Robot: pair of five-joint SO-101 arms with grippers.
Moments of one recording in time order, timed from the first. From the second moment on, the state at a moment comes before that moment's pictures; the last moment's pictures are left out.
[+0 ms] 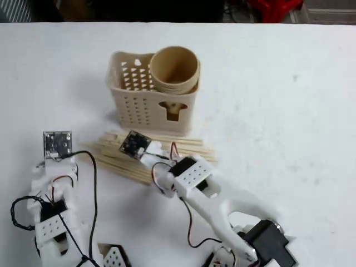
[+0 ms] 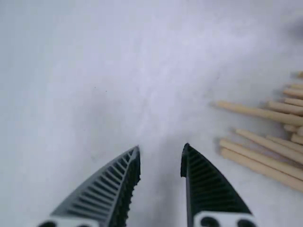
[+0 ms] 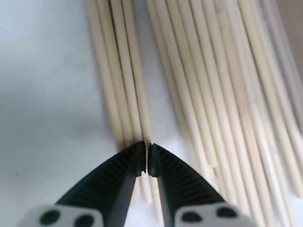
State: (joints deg) left arm -34.3 -61.8 96.6 17.1 -24.5; right arm -41.3 -12.1 52.5 40.5 24.0
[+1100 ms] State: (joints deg) left arm -34.3 -61.8 96.6 17.1 -24.6; right arm -40.2 -6.5 39.5 48.2 33.6
